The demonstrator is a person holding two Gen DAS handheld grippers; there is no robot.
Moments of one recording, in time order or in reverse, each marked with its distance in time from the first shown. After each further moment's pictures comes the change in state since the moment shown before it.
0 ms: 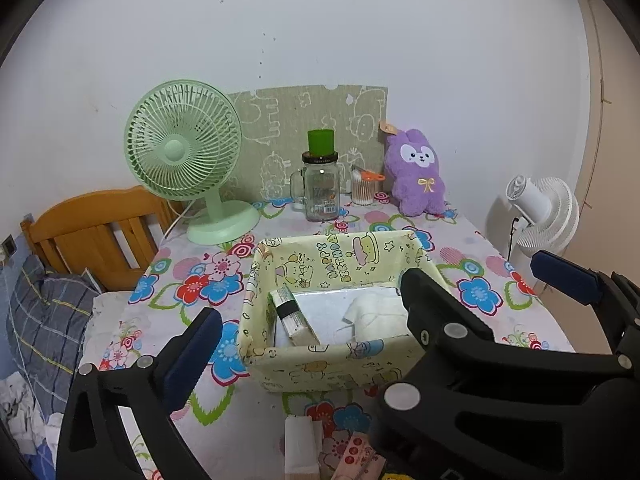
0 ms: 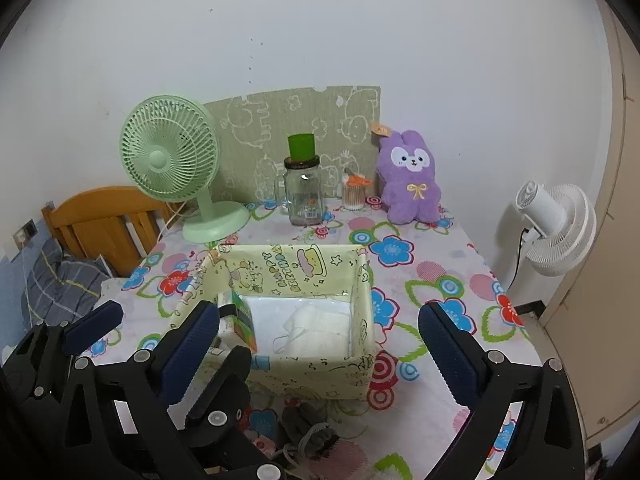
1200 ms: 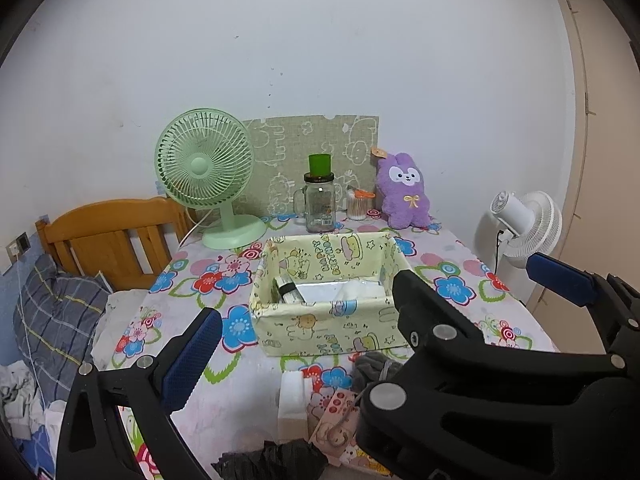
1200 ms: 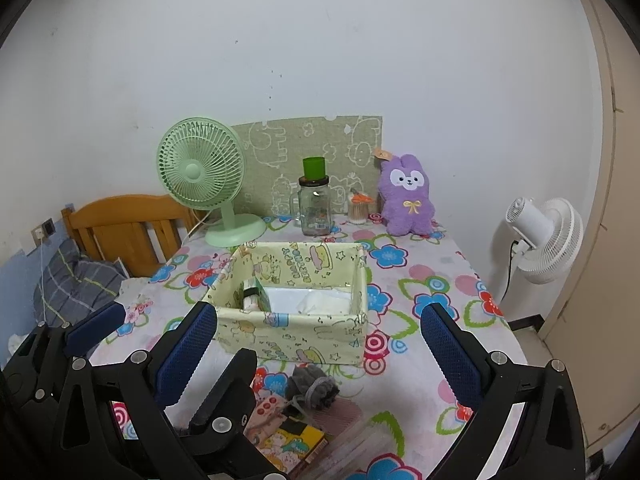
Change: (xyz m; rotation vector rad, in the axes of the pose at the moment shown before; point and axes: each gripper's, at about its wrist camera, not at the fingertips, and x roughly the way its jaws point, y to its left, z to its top) left arm -0.076 -0.016 -0.041 -0.014 -0.100 0.016; right arm -0.078 0.002 -0.039 -0.017 -0.089 0.018
